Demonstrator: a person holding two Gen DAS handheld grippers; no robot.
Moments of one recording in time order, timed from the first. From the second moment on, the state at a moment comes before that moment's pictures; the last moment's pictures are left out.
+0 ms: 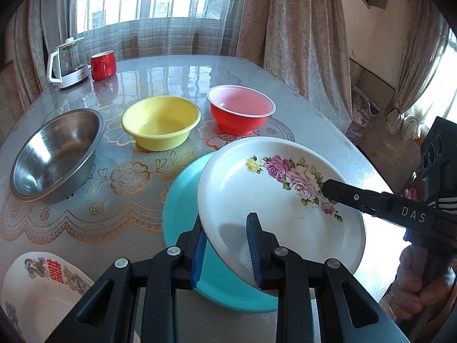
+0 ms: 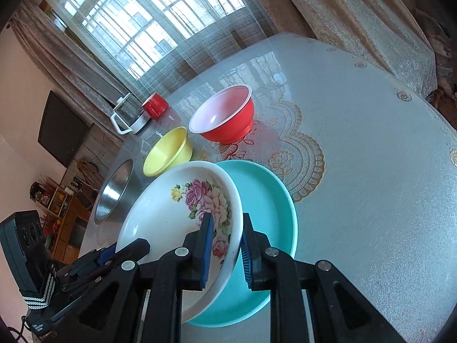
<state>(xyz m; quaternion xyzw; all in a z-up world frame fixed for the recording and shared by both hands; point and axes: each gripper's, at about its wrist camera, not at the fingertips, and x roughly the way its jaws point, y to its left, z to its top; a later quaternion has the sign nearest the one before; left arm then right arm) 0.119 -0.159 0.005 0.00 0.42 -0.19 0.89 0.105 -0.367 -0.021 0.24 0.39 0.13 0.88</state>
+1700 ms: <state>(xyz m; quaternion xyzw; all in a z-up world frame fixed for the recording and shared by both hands) 0.123 -0.168 -0.024 0.05 0.47 -0.12 0.88 0.114 -0.345 -0.047 0.16 0.41 0.10 0.89</state>
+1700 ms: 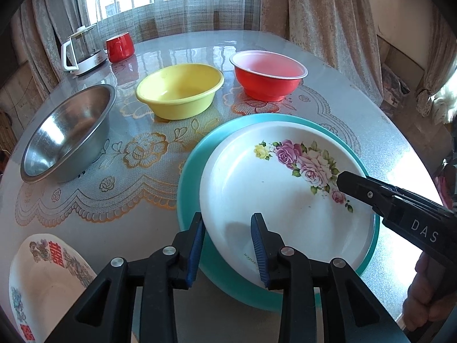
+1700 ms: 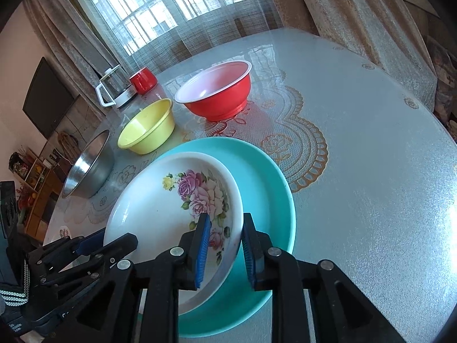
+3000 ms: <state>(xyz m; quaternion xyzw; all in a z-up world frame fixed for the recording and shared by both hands) 0.080 -0.108 0.008 0.03 0.42 -0.13 0.90 0.068 -0.288 -0.015 0.16 0.36 0.12 0.91</state>
